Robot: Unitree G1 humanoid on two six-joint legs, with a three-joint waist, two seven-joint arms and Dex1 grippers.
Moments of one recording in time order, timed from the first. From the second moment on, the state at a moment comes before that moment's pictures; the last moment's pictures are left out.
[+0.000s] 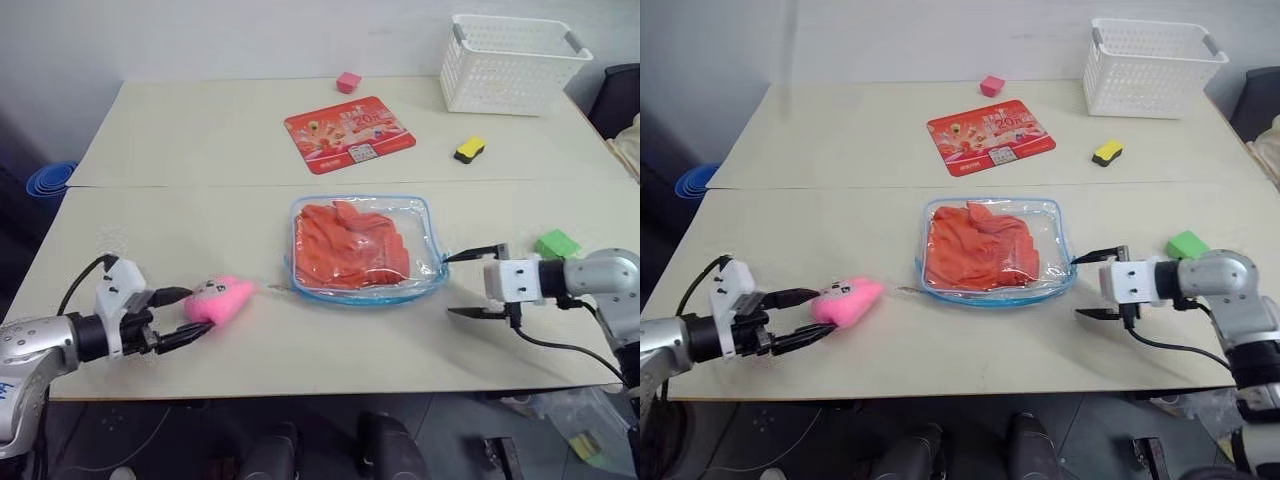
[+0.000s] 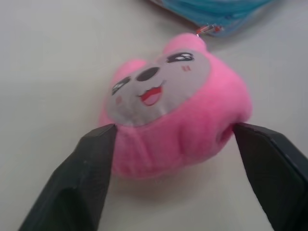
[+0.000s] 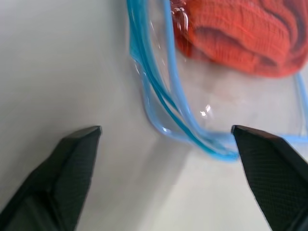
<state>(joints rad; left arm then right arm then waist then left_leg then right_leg) 0.07 0.85 0.49 -0.37 -0.56 0.74 -0.95 -0.41 -0.97 0.03 0.31 0.16 -0.40 1.27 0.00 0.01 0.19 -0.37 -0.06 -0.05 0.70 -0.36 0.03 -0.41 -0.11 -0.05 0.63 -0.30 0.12</state>
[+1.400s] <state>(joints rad) -0.62 0.59 -0.37 -0.09 0.04 0.05 -0.98 -0.01 -0.98 -0.36 -0.45 0.80 0.59 1.08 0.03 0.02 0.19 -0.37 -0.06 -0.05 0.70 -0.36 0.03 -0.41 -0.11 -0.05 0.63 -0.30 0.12</state>
